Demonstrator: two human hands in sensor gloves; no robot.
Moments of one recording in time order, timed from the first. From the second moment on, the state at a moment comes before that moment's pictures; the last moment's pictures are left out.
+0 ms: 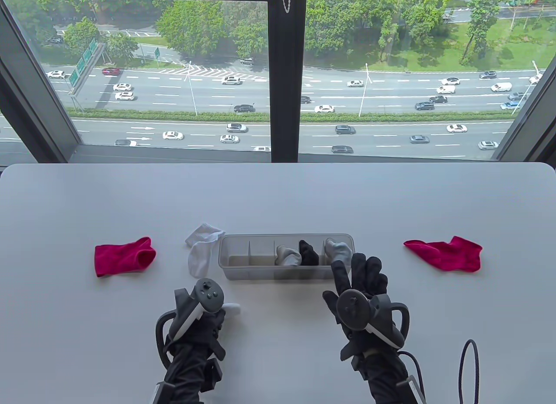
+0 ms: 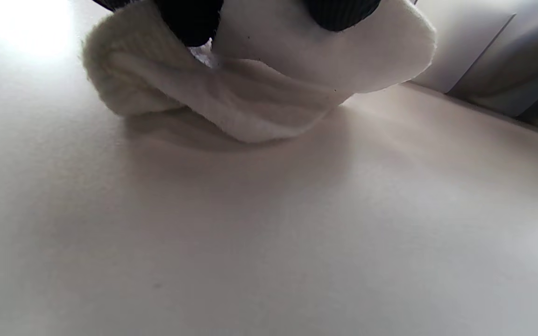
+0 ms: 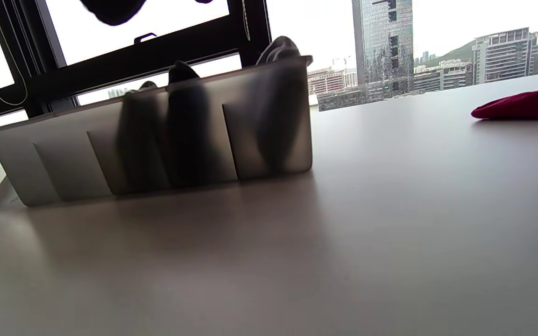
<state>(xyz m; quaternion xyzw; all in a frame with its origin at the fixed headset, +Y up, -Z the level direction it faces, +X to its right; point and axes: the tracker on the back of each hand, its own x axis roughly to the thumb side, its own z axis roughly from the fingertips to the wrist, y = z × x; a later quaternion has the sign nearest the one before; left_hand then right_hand) -0.191 -0.735 -0.300 -0.19 0.04 0.16 0.97 0.130 -0.714 -0.288 0.08 -0.02 0.99 0.11</state>
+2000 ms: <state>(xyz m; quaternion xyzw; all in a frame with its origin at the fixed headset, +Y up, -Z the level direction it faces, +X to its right) -0.133 -0.689 -0.273 0.01 -0.16 0.44 0.88 0.092 -0.706 -0.276 0.19 0.01 0.89 0.42</state>
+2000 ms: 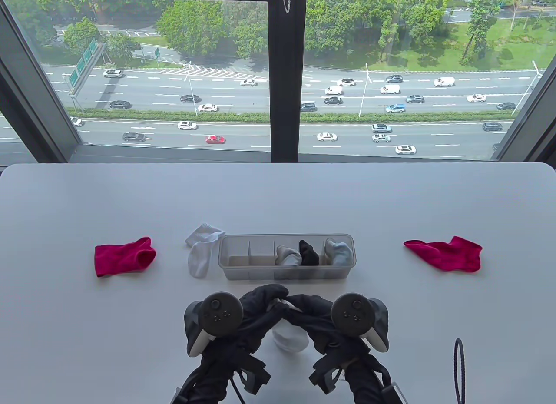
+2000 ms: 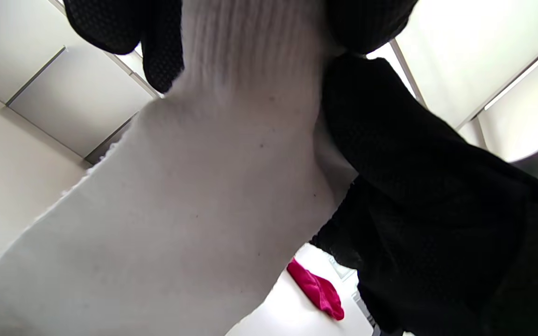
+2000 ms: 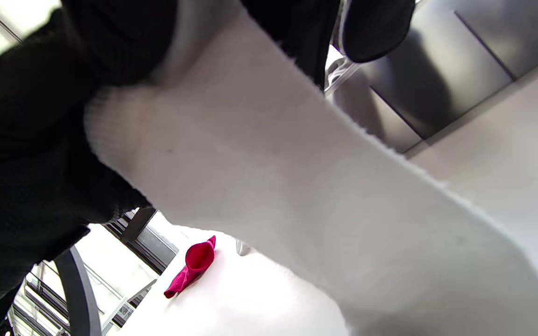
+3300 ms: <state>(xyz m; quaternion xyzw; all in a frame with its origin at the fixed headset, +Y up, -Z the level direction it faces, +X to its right) -0.198 -0.687 -0.301 -0.08 0.04 0.10 0.99 0.066 -0.762 -0.276 0.20 0.34 0.90 0.18</state>
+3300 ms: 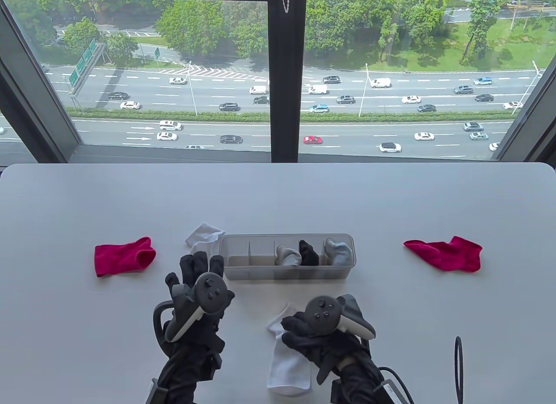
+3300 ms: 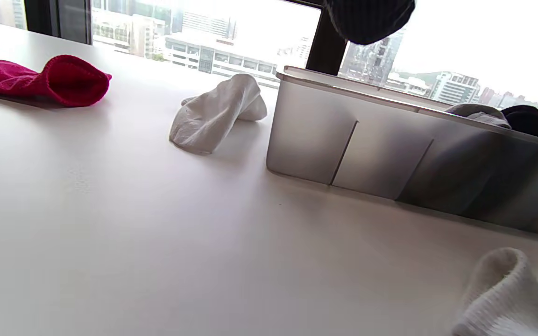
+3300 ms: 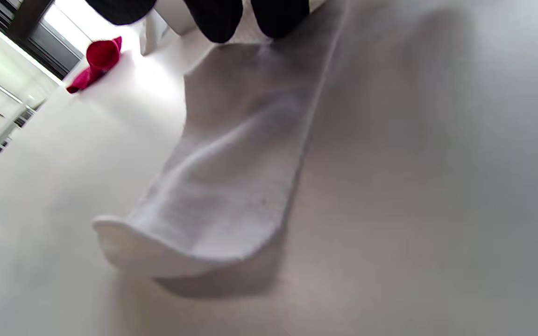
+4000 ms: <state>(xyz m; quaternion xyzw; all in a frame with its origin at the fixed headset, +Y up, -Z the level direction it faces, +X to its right) -0.236 -0.774 -0.418 -0.21 0.13 0.07 0.97 0.066 -0.737 -0.277 0.22 0.20 0.94 0.17</state>
